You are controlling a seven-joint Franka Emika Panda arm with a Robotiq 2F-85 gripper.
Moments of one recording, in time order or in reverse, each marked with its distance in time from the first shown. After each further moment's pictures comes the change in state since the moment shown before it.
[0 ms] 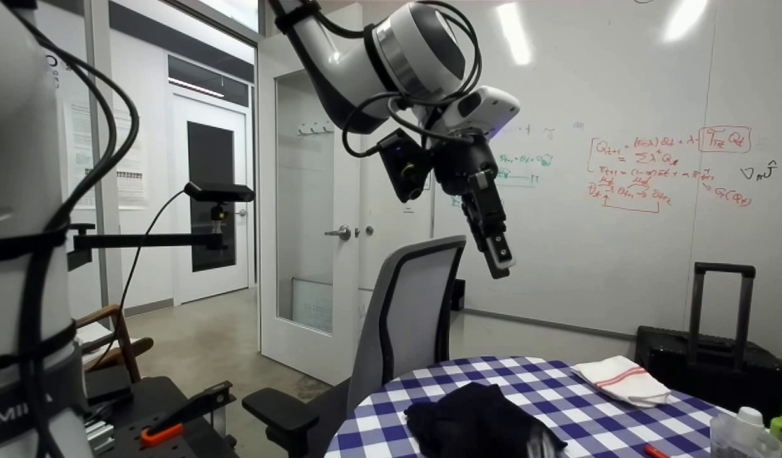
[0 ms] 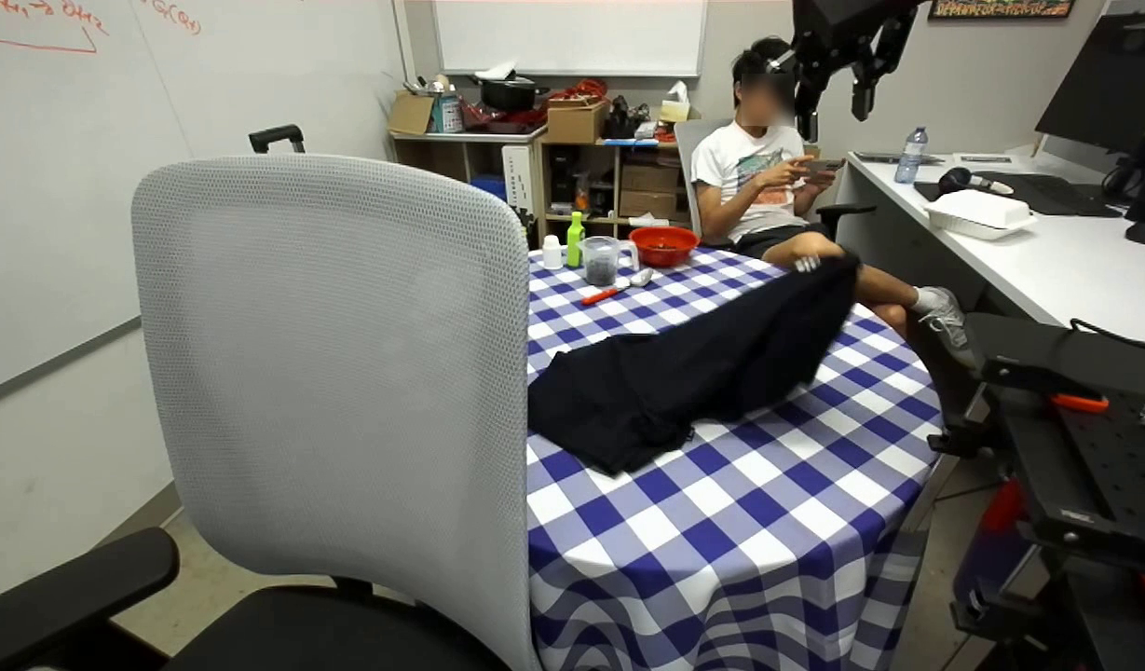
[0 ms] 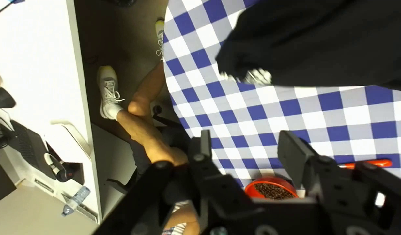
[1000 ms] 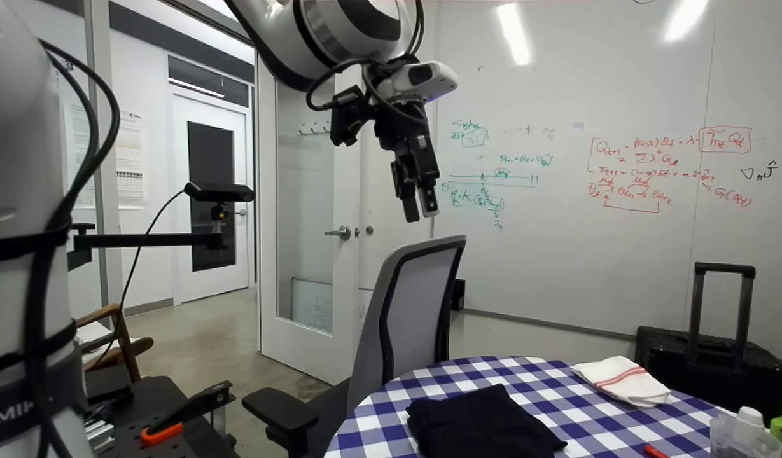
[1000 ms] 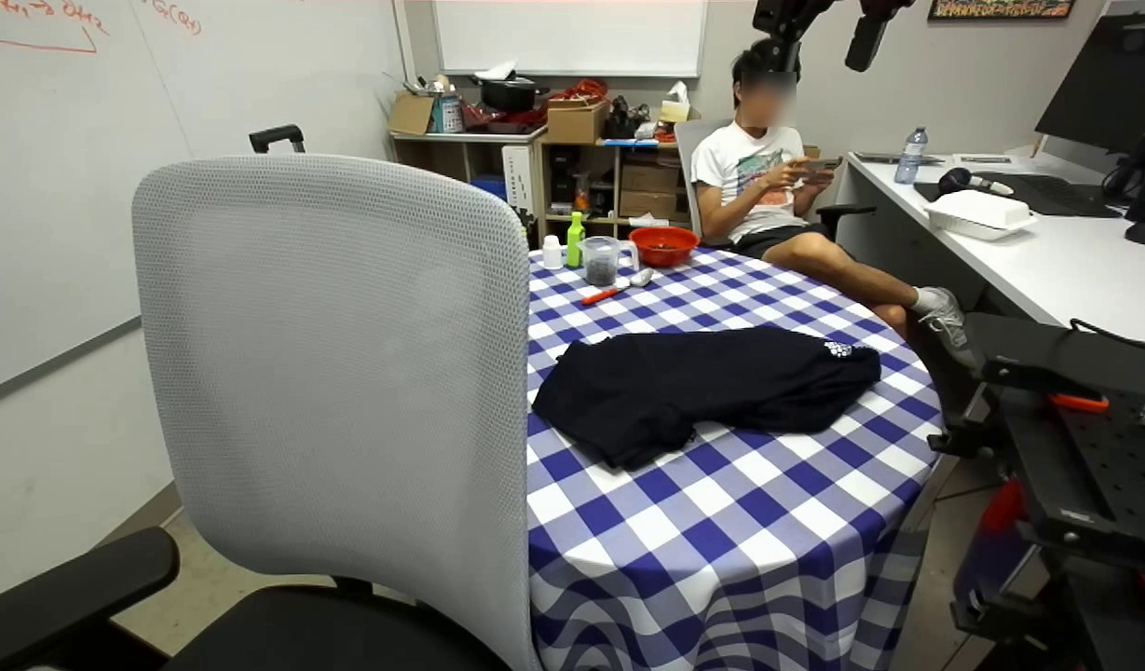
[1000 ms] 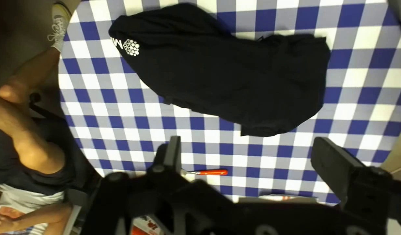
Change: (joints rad) arm 0.026 -0.264 0.136 -0.133 0.367 0.126 -0.458
